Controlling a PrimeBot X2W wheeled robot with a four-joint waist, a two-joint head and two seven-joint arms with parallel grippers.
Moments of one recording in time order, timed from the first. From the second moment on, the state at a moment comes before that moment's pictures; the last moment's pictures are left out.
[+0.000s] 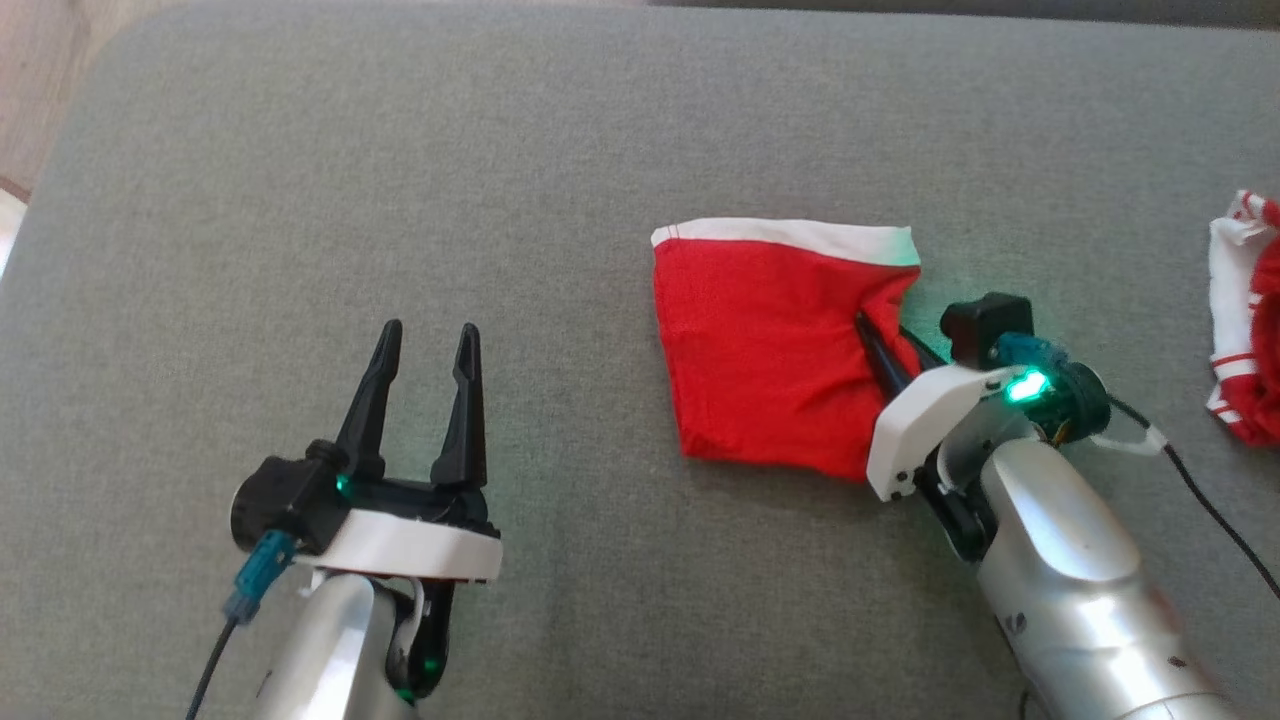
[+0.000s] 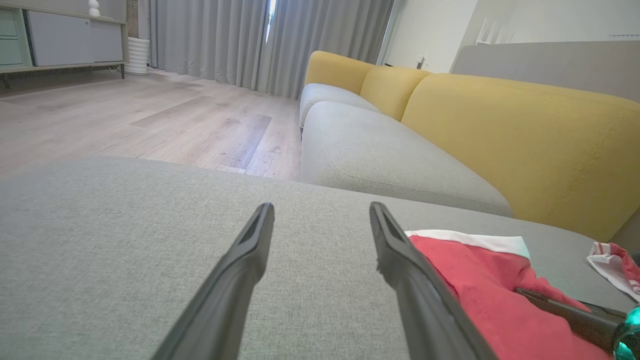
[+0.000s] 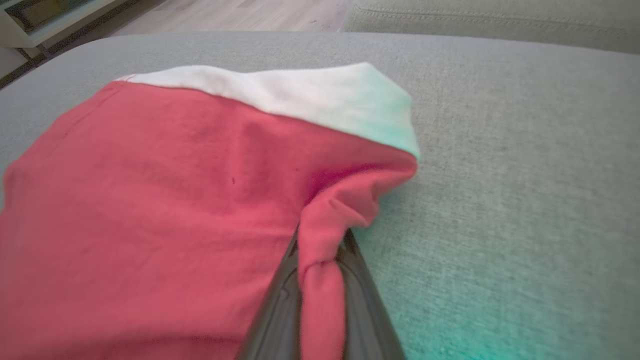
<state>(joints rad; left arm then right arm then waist) -0.23 0.04 -0.24 0.28 -0.33 -0.11 -0.25 -0.54 -0.07 0.27 0.80 0.19 0.13 0.01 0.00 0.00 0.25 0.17</state>
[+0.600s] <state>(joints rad) -0.17 0.04 -0.23 0.28 -0.32 -0.10 -0.25 -0.54 -0.30 0.36 0.68 0.10 0.13 -0.01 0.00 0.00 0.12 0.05</state>
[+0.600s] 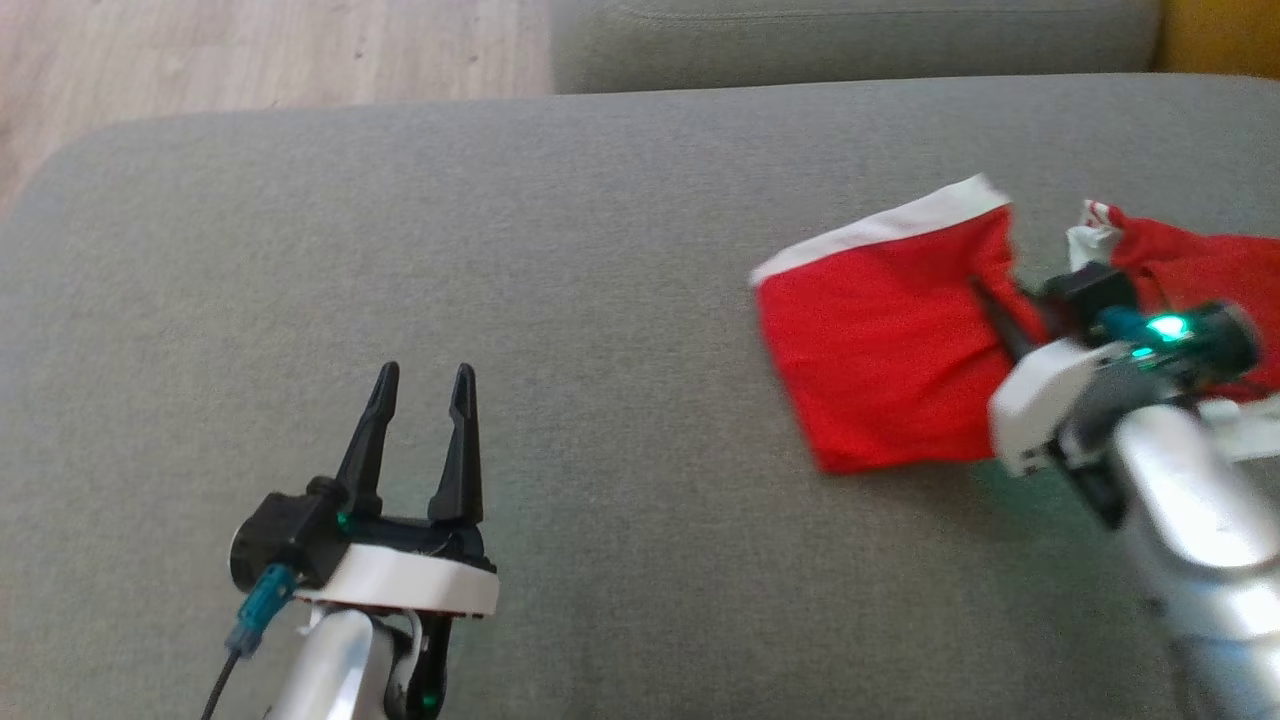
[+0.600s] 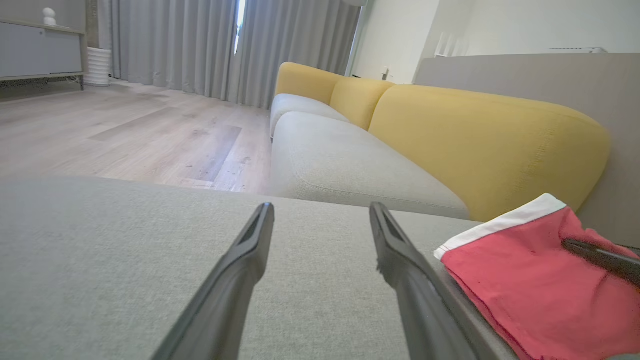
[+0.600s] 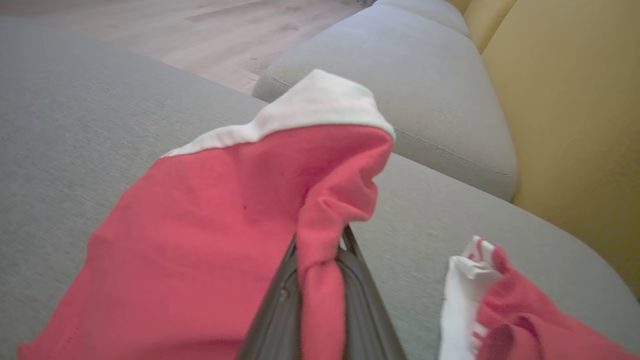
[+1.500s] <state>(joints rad) -0.27 0.04 -0.23 0.27 -0.31 -0.11 -0.25 -0.53 -0.76 0.23 0.65 0.22 0.13 0.19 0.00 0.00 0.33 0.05</state>
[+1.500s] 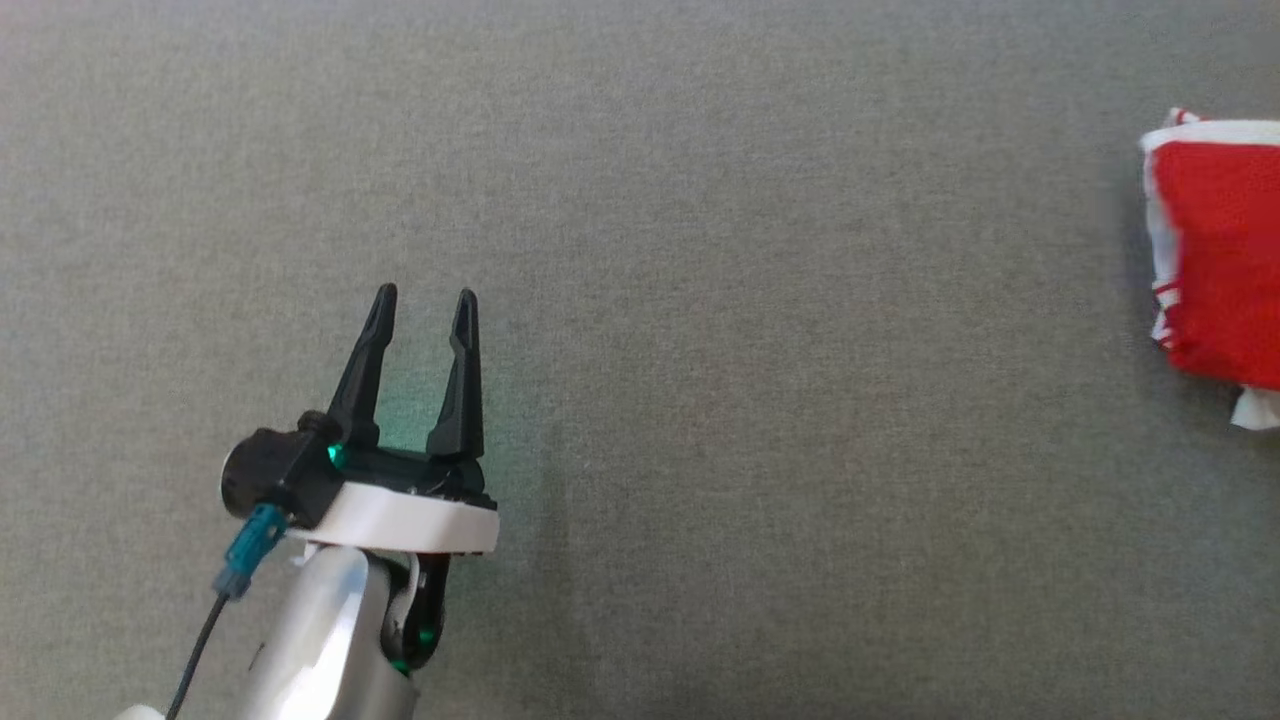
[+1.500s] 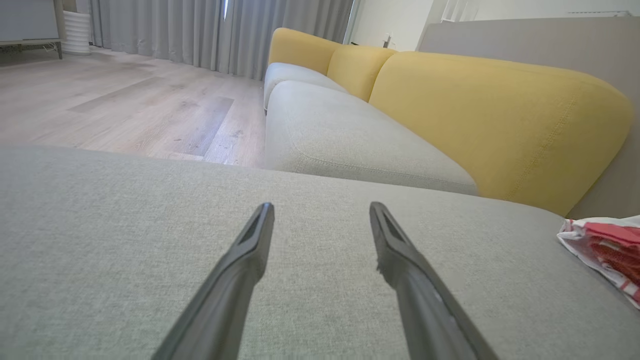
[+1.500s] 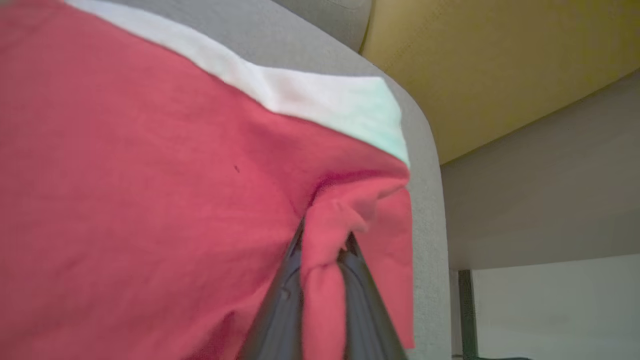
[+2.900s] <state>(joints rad) -0.15 0.04 -0.11 0.23 -0.29 -0.11 -0.25 -0.48 -0.18 -0.07 0.30 0.12 0.13 -0.01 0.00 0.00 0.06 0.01</state>
